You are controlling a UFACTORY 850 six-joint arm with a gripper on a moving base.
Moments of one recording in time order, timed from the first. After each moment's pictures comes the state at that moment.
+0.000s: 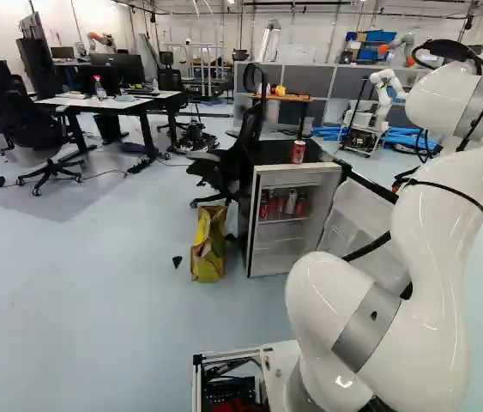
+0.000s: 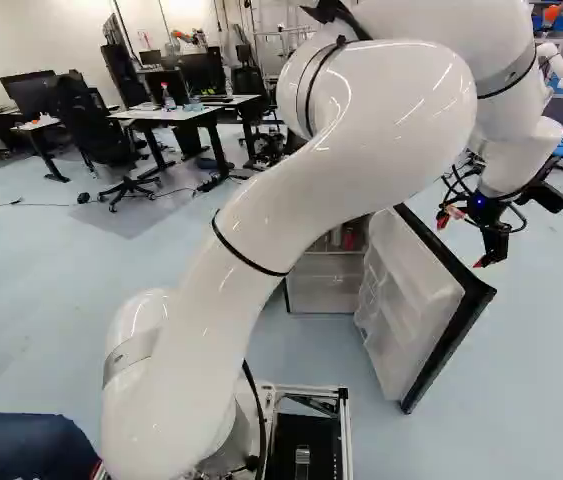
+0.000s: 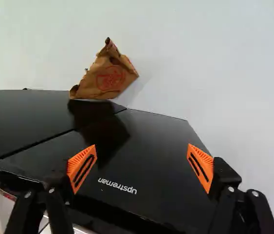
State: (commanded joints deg) arm -57.4 -45.0 -96.6 16.0 -42.0 0.0
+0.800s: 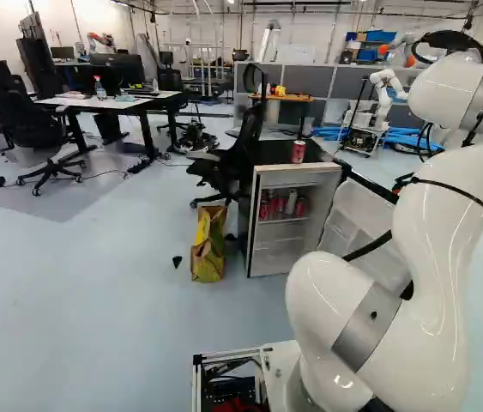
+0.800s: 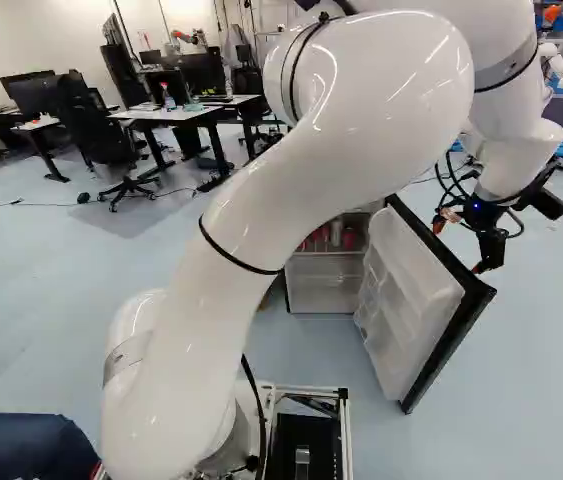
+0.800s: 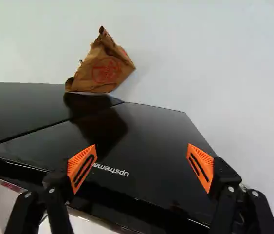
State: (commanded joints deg) arm -58.0 -41.6 -91.1 16.0 -42.0 0.0
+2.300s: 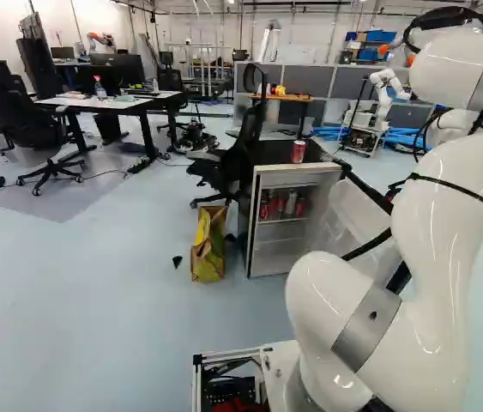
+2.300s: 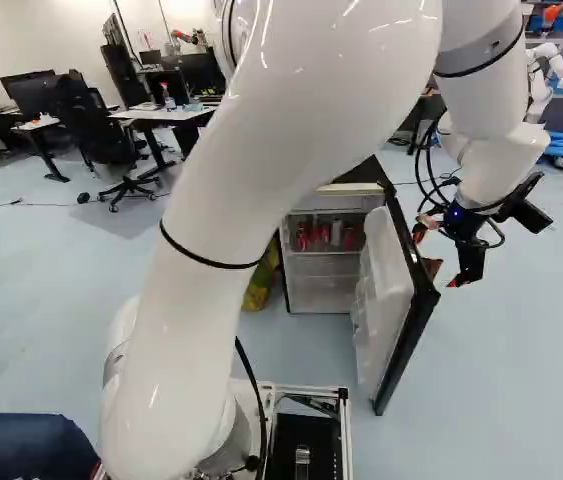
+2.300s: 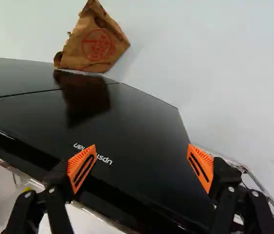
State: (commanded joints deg) arm -57.8 -32.8 -77.4 16.0 -42.0 0.0
